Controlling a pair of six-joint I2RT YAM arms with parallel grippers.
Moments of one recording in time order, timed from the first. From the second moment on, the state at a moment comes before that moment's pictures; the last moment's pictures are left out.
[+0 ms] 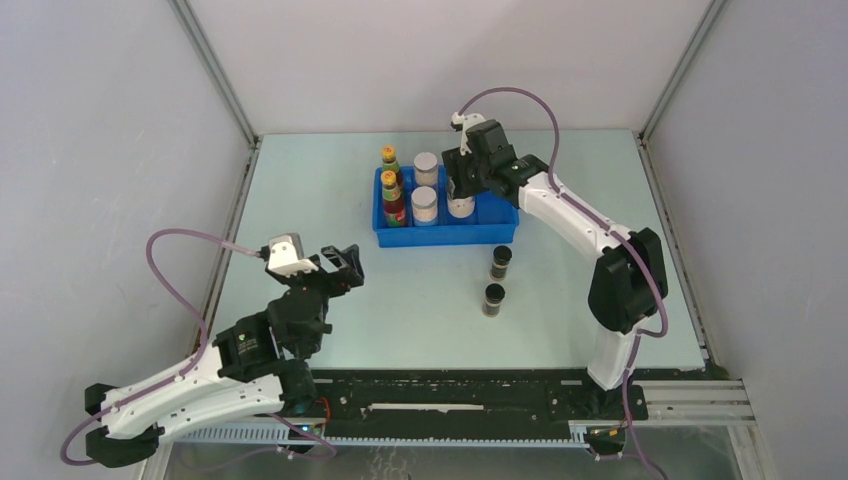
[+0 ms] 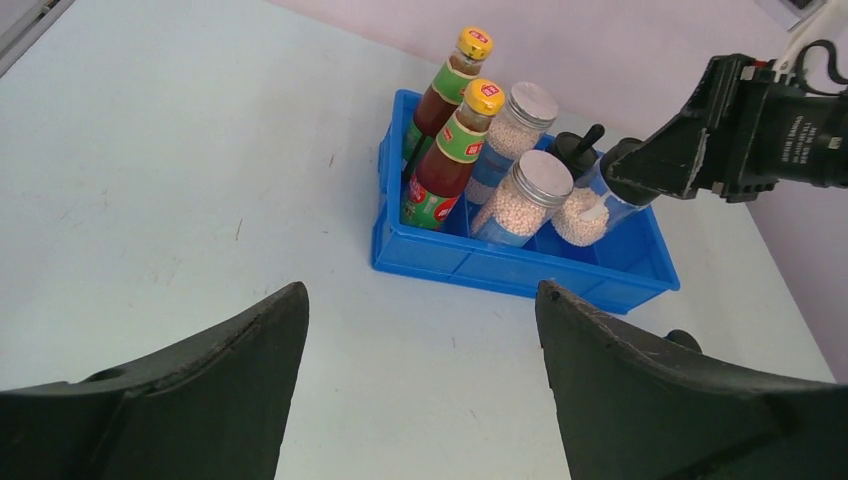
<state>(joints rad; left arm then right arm) -1.14 0.52 0.67 -0.38 -1.12 -0.60 0.56 1.83 1.65 -0.48 0.06 0.14</state>
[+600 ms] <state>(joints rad) -1.14 0.52 0.65 -0.35 -1.11 -0.57 0.54 1.88 1.62 -0.41 0.02 0.14</state>
